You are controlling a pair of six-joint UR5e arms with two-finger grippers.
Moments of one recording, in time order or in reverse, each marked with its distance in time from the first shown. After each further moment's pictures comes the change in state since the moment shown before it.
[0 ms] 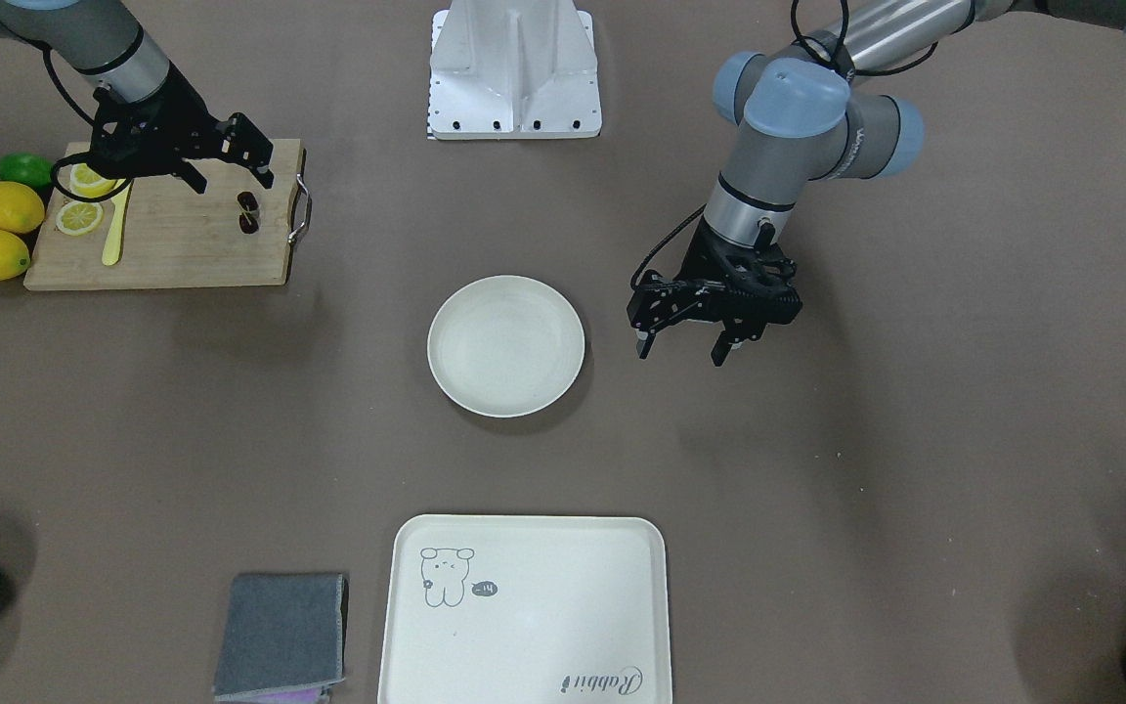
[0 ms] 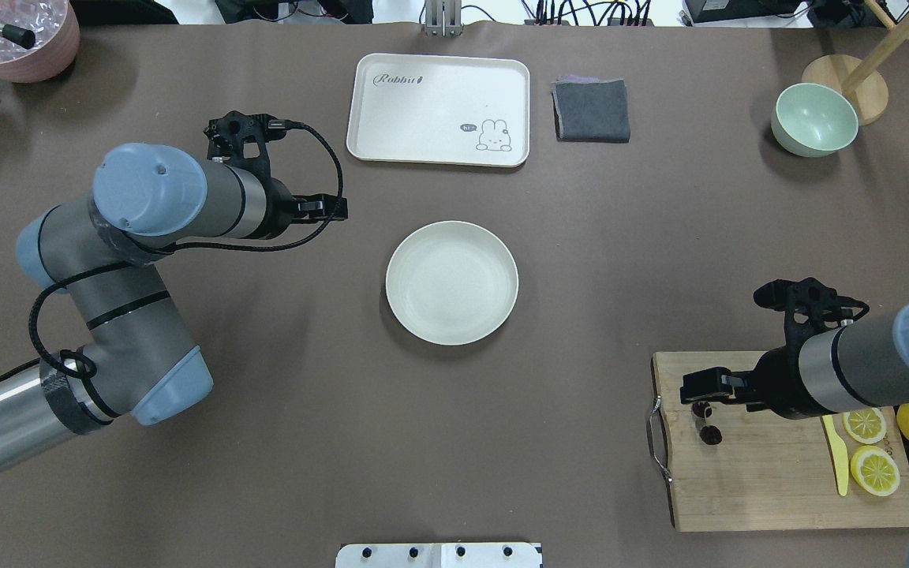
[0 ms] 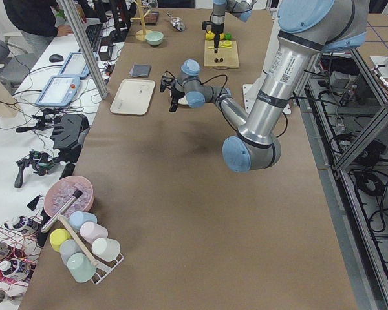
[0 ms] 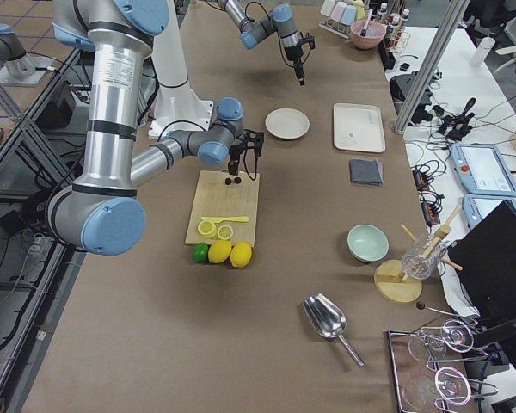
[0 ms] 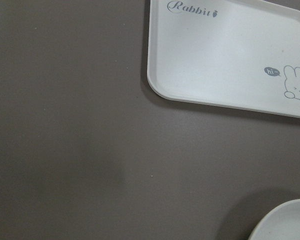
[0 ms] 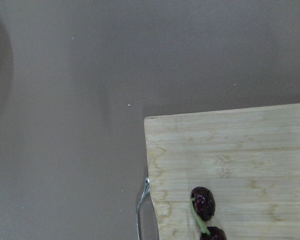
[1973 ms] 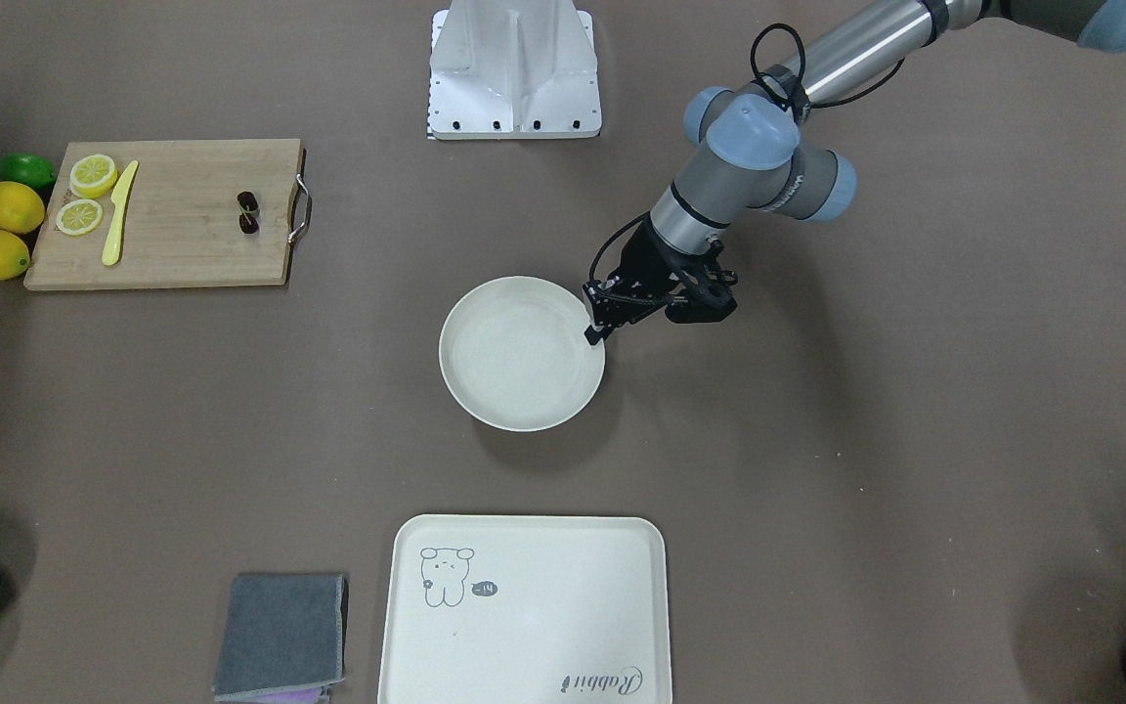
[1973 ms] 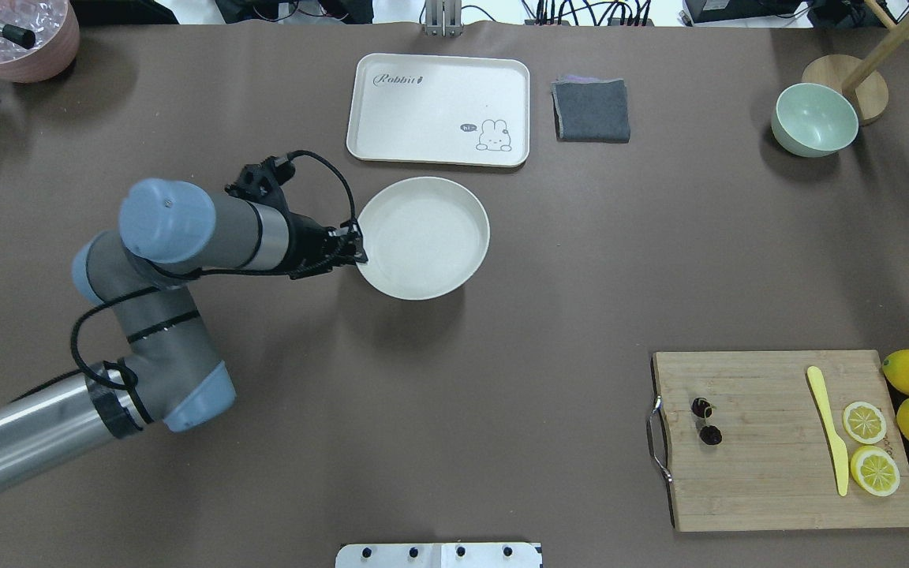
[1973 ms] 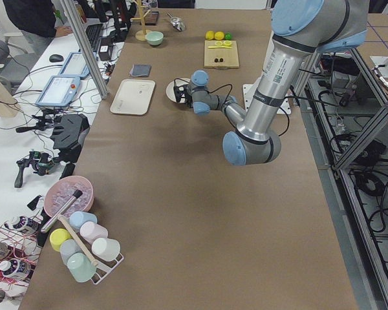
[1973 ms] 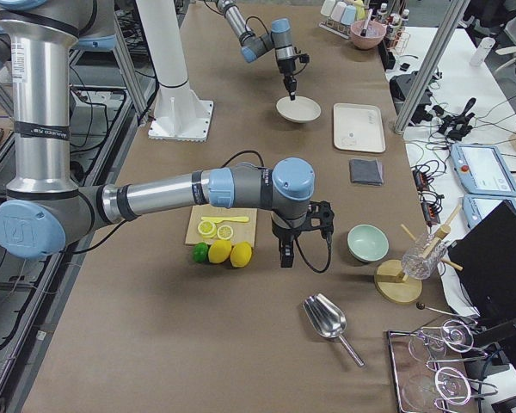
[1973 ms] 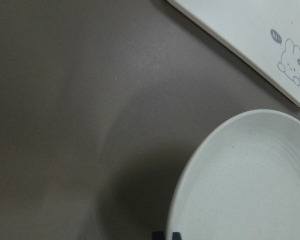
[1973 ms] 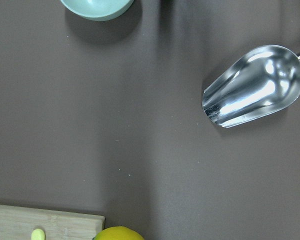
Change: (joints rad) left arm 0.153 -0.072 0.190 -0.284 -0.023 -0.491; right arm 1.073 0.101 -0.283 -0.691 0.461 -1.392
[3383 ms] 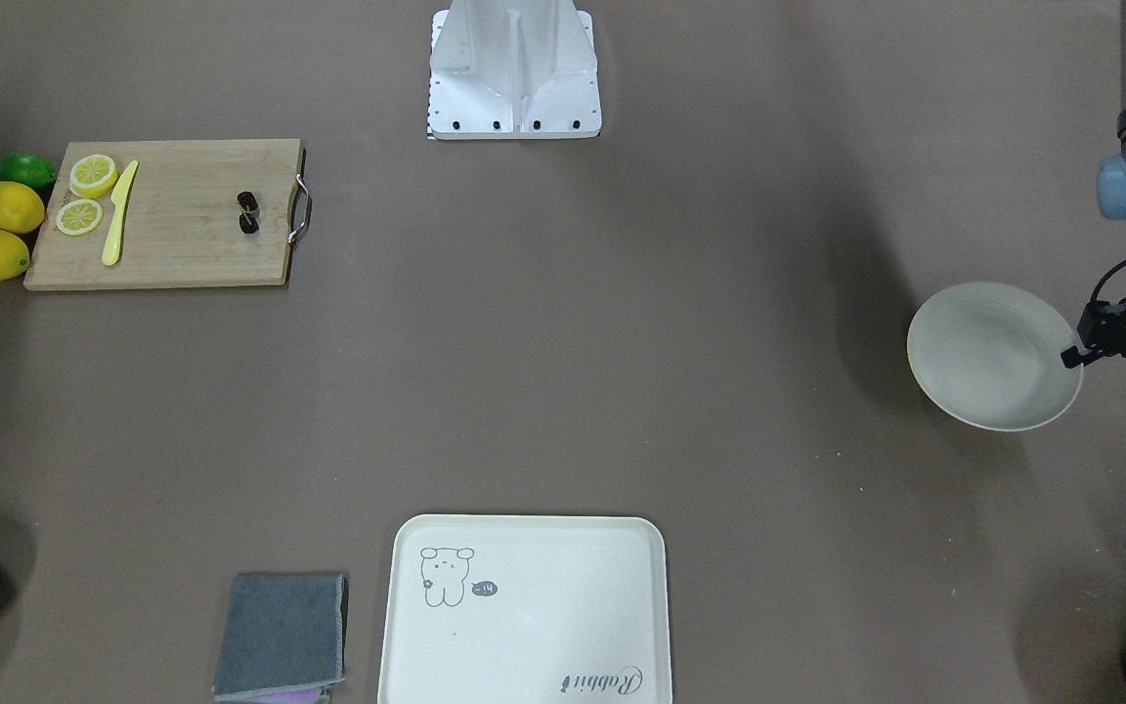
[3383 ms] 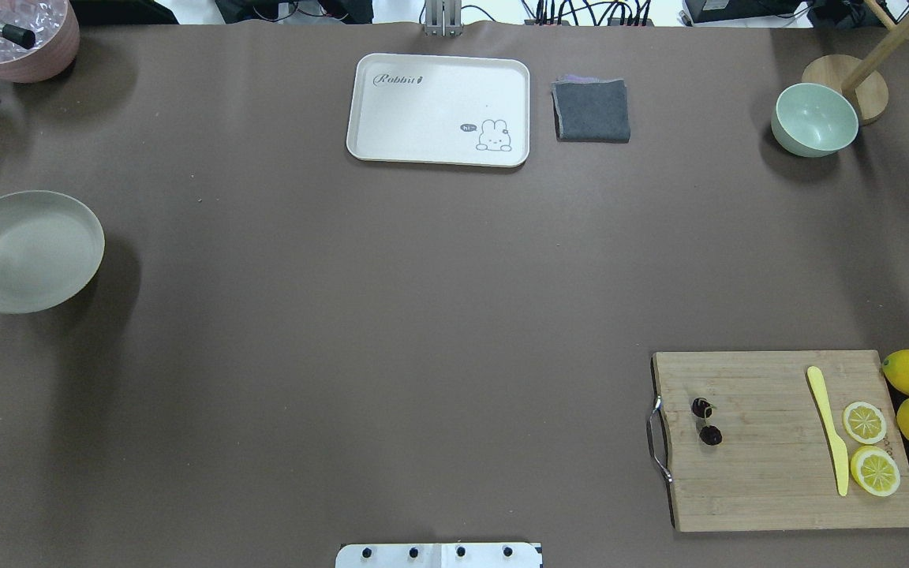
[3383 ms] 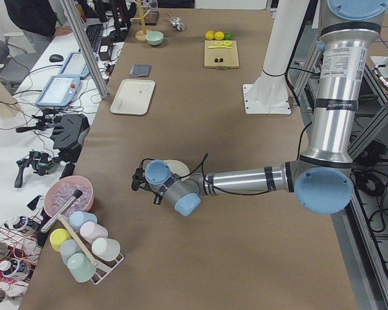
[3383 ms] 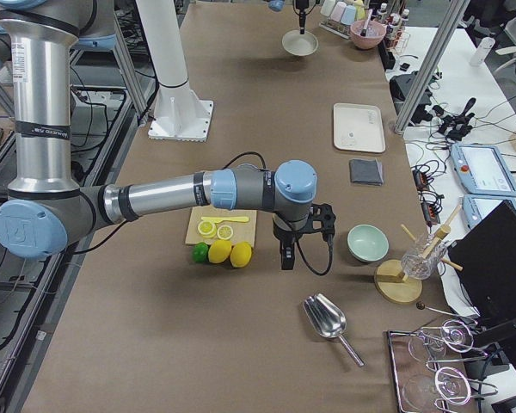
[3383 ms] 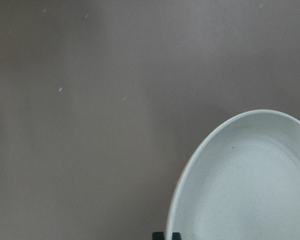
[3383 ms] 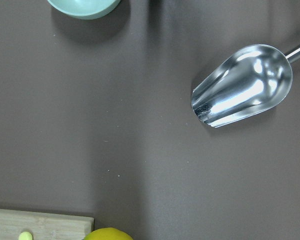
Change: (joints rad) left arm -0.763 0.405 0.220 -0.093 -0.729 1.056; right arm 0.000 0.006 -0.019 -0.001 -0.030 -0.003
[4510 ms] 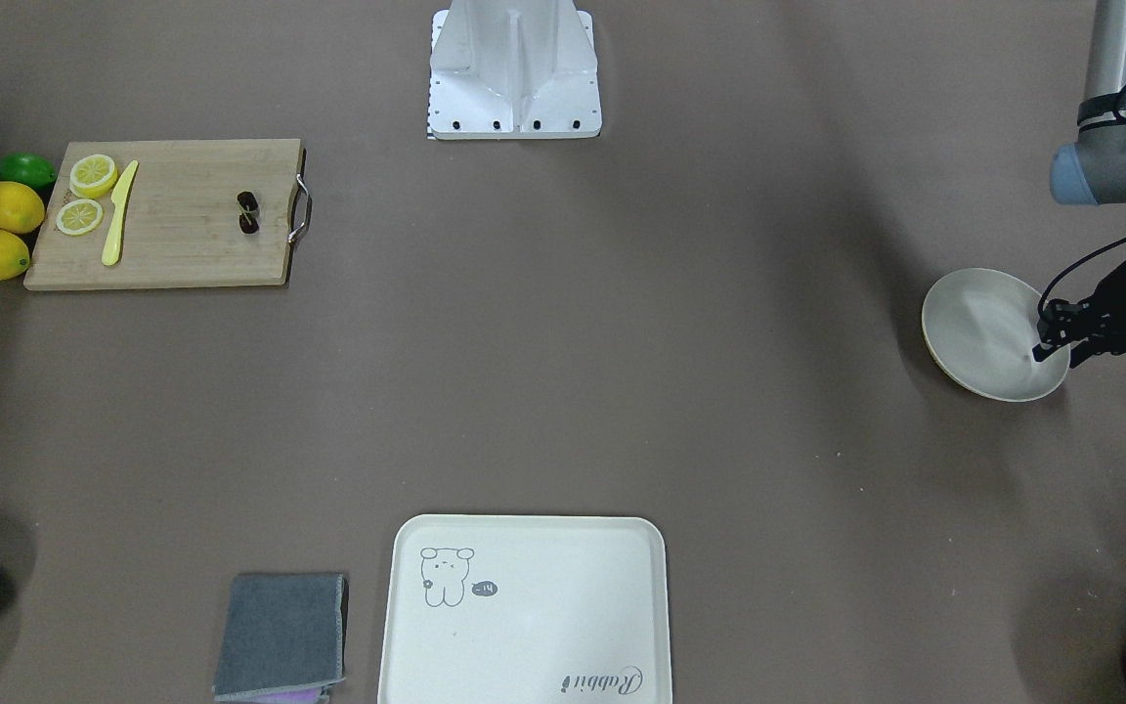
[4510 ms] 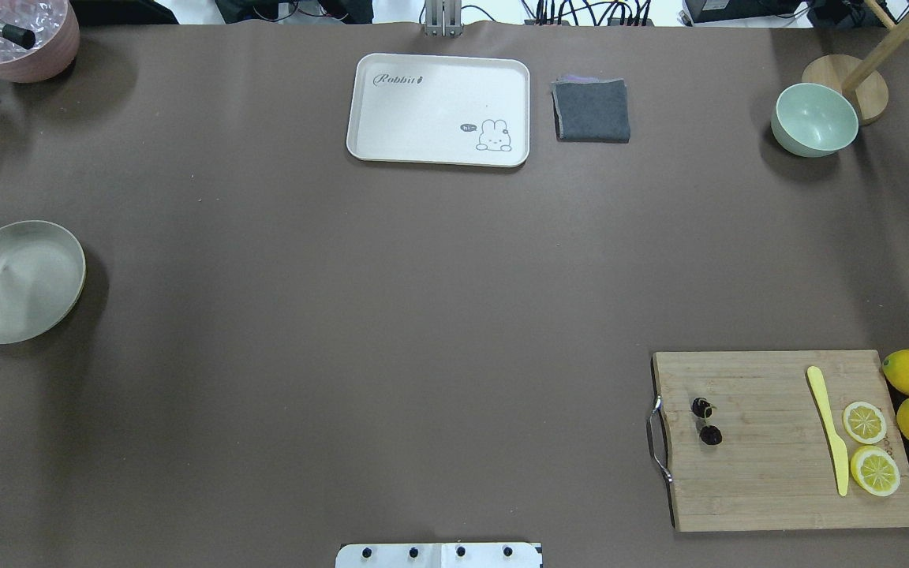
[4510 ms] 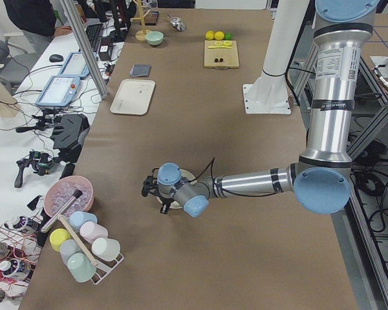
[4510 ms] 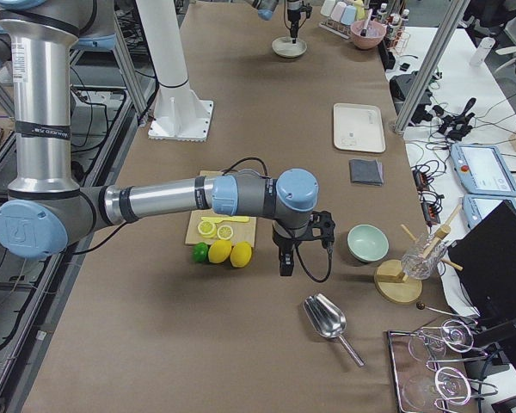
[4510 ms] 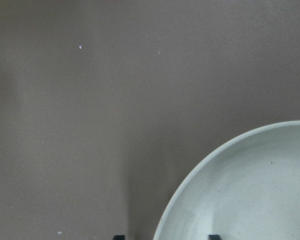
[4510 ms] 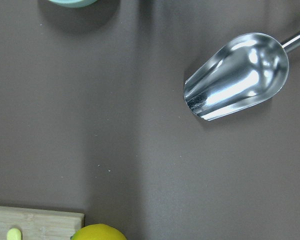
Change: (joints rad) left arm 0.126 0.105 0.007 -0.011 0.234 0.131; right arm 0.000 0.002 -0.030 0.000 -0.002 -0.021
